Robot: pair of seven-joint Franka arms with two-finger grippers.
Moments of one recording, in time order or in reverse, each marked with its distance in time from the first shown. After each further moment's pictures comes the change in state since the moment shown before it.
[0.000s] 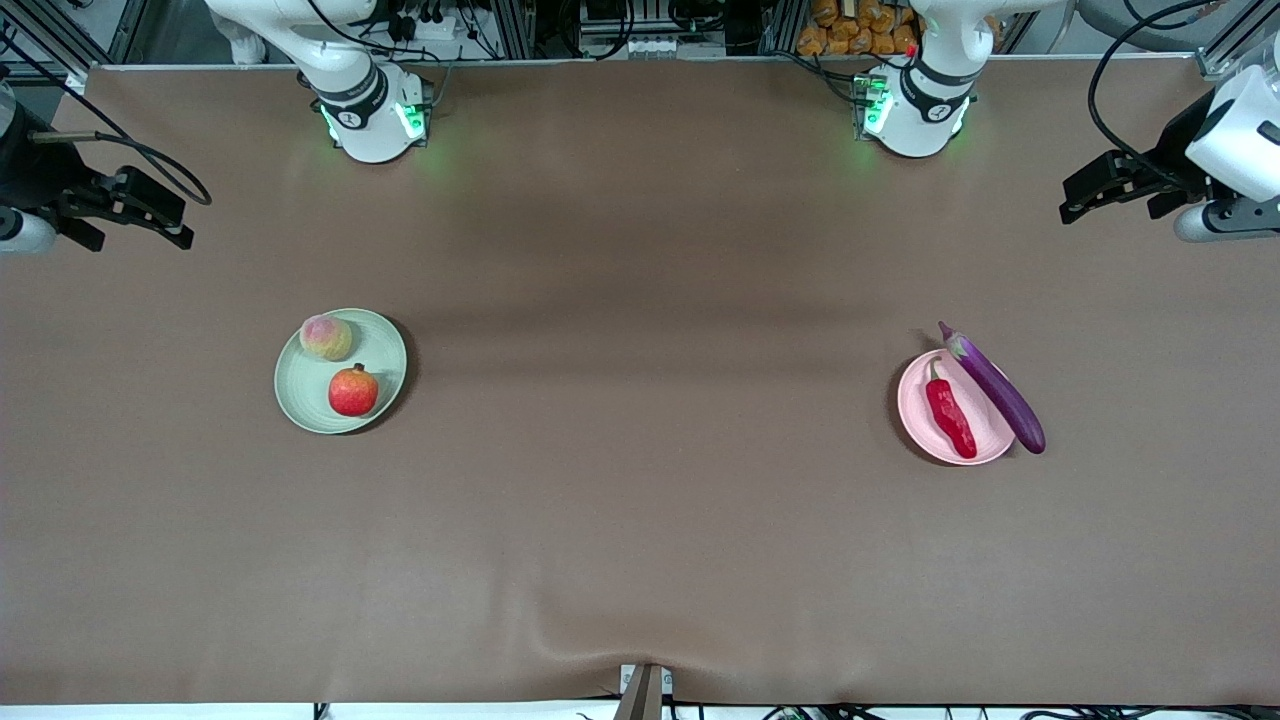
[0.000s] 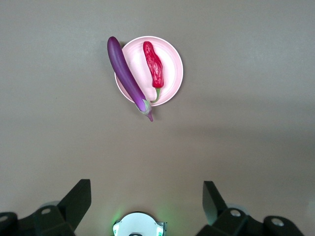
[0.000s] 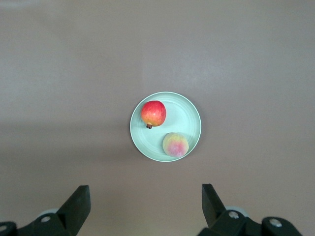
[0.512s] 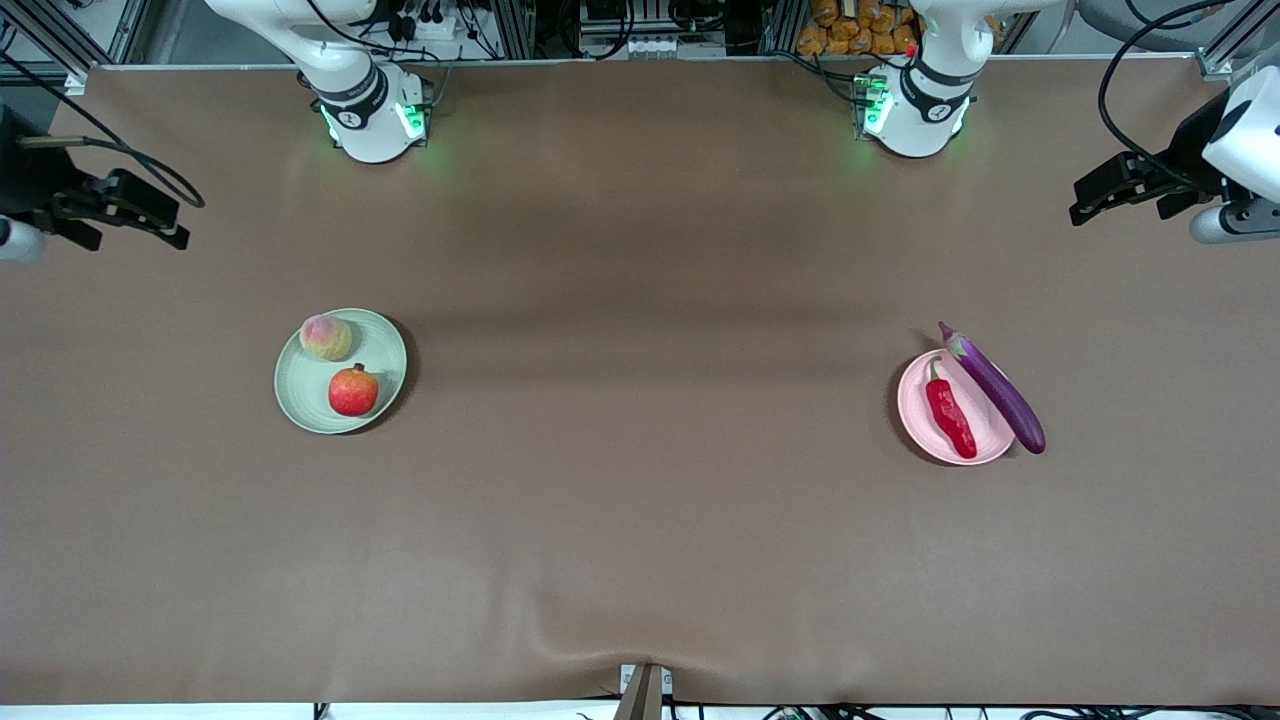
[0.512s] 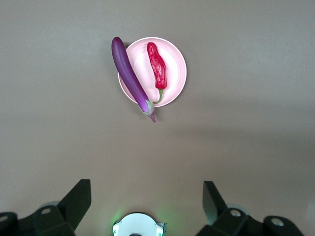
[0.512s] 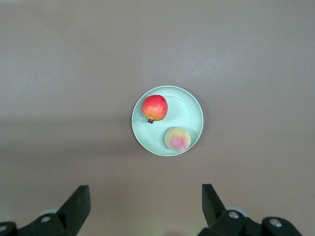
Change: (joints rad) left arm 0.002 0.001 0.019 0.001 0.000 0.002 0.000; right arm -0.003 0.012 -0.007 0.007 0.016 -0.029 0.007
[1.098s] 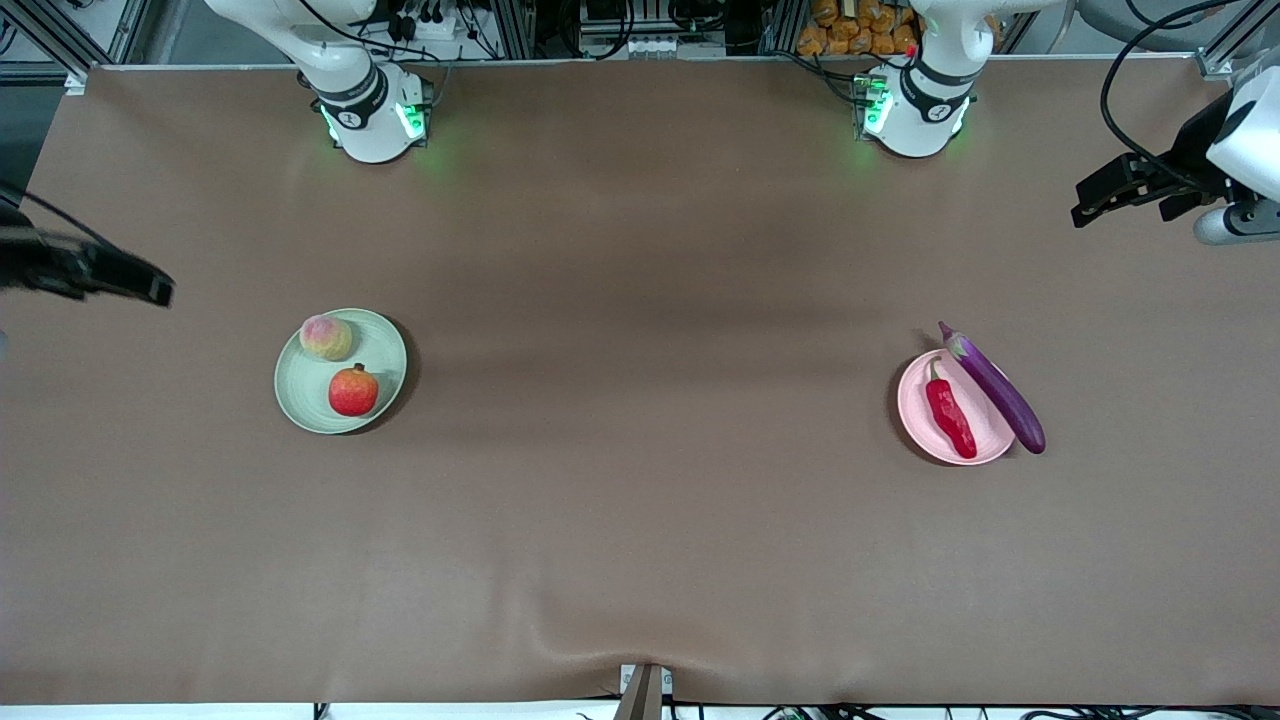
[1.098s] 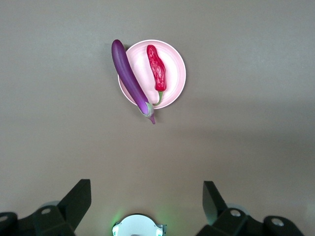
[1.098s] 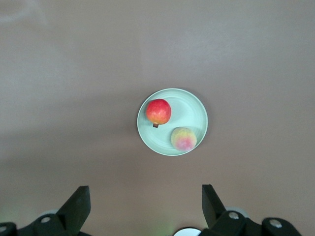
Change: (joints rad) left arm 0.000 0.006 0.001 0.014 0.000 0.000 0.000; right arm -0.001 0.307 -0.020 0.467 0.023 -0.235 0.090
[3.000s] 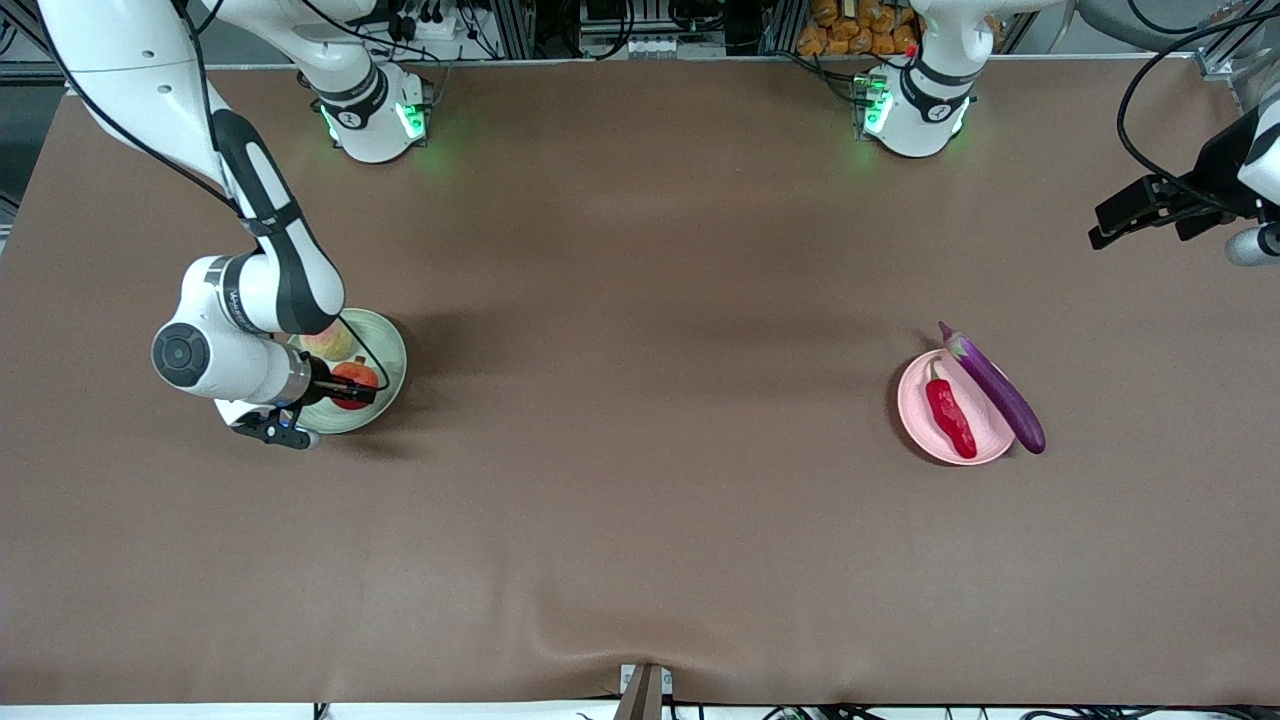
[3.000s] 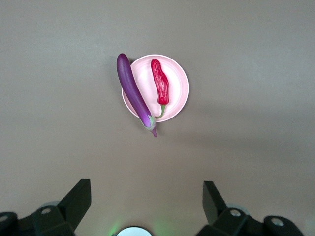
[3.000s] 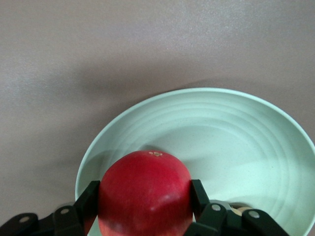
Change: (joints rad) left arm -0.001 0.033 0.026 0.025 0.000 0.039 -0.002; right arm 0.085 0.197 -0.046 -0.916 0.039 1.032 0.084
